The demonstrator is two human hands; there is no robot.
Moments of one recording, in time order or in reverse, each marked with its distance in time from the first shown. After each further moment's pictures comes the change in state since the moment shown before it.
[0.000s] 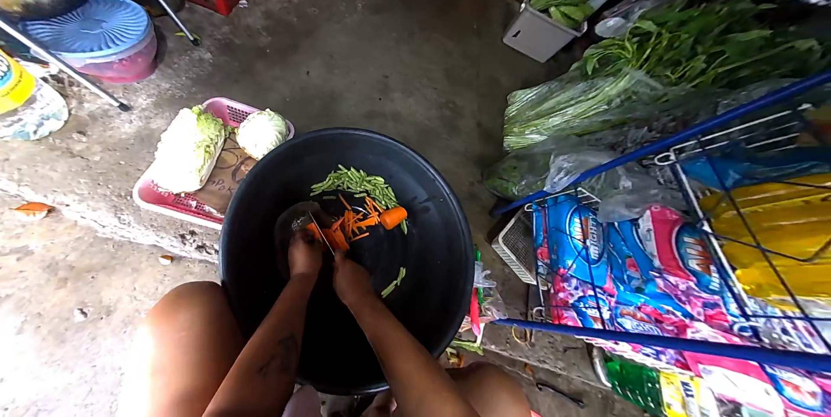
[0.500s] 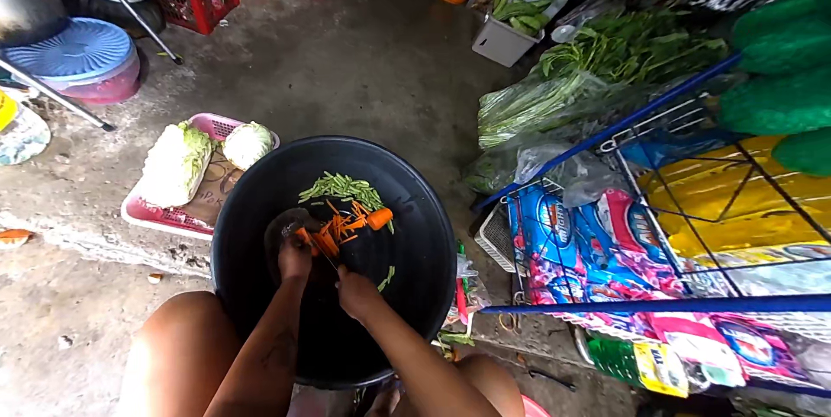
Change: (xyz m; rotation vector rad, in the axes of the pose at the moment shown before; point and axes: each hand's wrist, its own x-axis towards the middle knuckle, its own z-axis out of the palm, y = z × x) left_hand 0.003 -0.004 0.001 0.026 0.014 0.038; right_hand -0.049 0.017 -0.023 -0.022 -0.135 0.004
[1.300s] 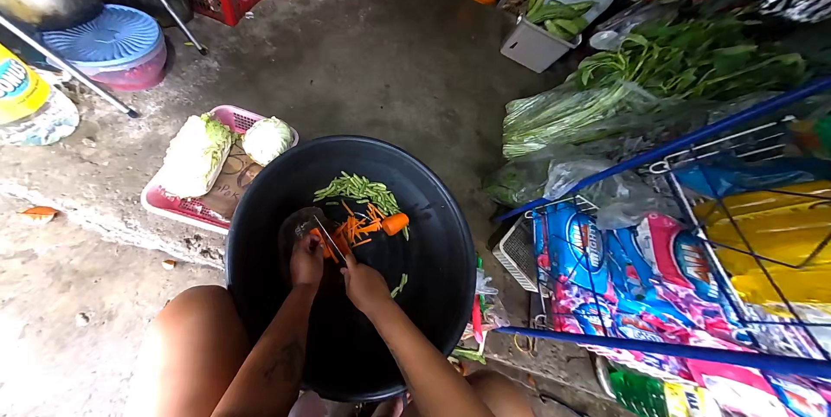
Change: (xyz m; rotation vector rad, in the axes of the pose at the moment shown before) left_hand -0.002 -0.012 0.004 -0.097 0.043 0.058; right_hand 0.027 -0.007 -0.008 -0.049 0.137 -0.097
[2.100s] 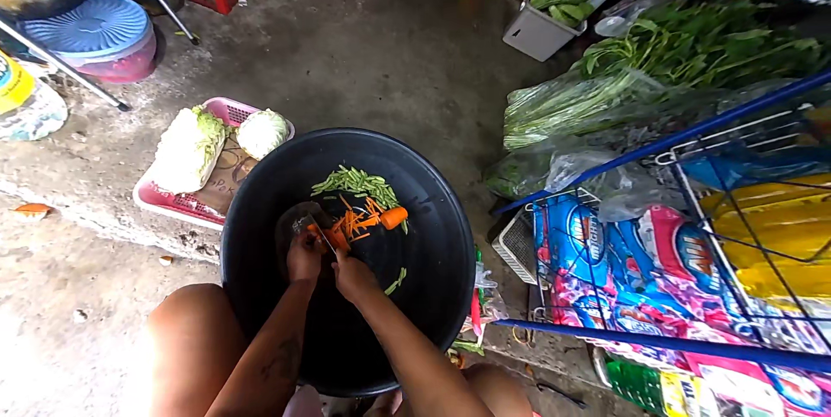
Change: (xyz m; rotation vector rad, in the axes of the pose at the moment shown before) left_hand -0.002 0.002 0.001 0.015 0.003 -0.031; right_hand 0.023 -0.006 0.013 0.069 -0.068 0.006
